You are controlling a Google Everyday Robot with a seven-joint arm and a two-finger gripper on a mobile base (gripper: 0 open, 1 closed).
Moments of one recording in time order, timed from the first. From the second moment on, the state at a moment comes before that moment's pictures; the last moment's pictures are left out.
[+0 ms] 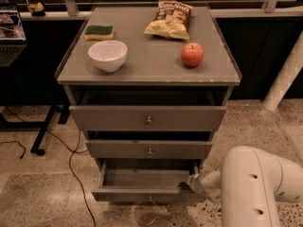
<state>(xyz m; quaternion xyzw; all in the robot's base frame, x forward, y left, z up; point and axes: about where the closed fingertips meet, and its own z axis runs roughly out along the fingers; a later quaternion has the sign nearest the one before) 0.601 -0.245 0.170 0.20 0.94 0.11 0.23</state>
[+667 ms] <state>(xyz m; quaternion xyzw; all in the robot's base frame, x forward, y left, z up) 0.561 -0.257 0.178 0.23 0.94 0.12 0.22</state>
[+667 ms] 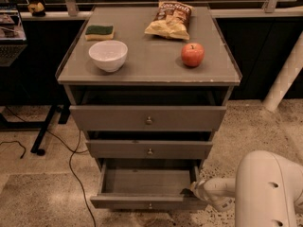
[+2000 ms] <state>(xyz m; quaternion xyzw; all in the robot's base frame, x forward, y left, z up) 0.541 -0.201 0.163 0.10 0.97 0.12 0.17</state>
